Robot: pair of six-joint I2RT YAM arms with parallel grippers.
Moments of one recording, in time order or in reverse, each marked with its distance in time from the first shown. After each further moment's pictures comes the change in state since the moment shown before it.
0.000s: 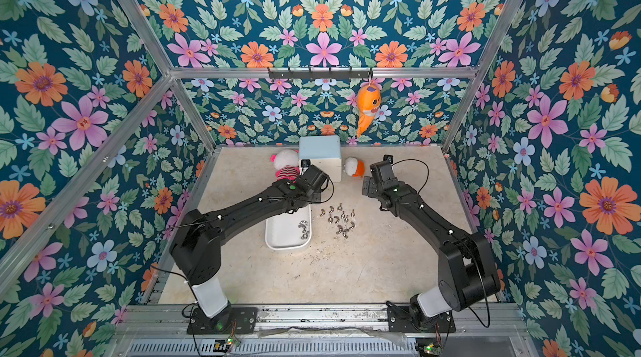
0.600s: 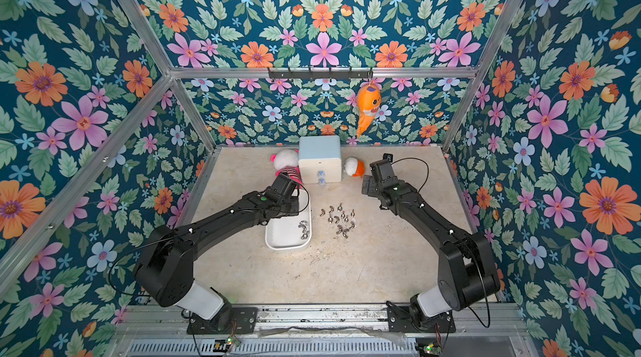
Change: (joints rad) left arm 0.153 -0.184 -0.333 0.157 0.276 0.111; right arm 0.000 0.003 0.026 -0.021 -0.007 -0.004
